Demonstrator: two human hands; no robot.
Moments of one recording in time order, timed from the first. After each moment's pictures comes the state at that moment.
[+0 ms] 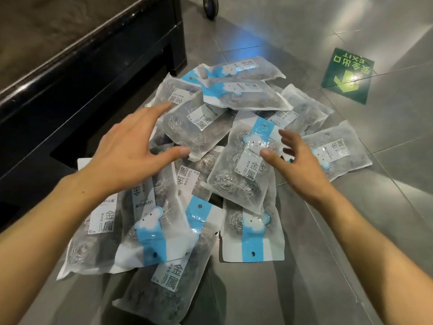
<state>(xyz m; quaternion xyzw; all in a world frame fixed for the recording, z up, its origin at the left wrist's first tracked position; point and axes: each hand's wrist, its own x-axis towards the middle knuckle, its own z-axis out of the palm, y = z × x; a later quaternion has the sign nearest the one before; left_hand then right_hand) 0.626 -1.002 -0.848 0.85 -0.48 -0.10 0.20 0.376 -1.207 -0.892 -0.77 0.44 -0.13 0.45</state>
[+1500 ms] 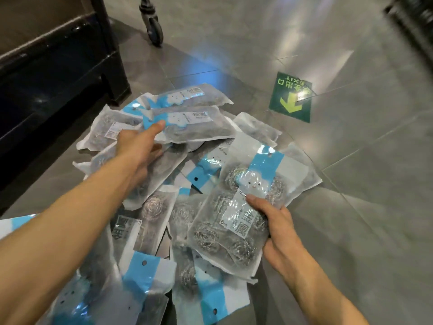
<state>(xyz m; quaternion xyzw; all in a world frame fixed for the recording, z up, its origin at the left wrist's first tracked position) 0.627 -1.200 -0.911 0.69 -0.01 -0.37 0.63 0.340 -1.215 -0.916 -0.29 0.49 -0.33 0.75</state>
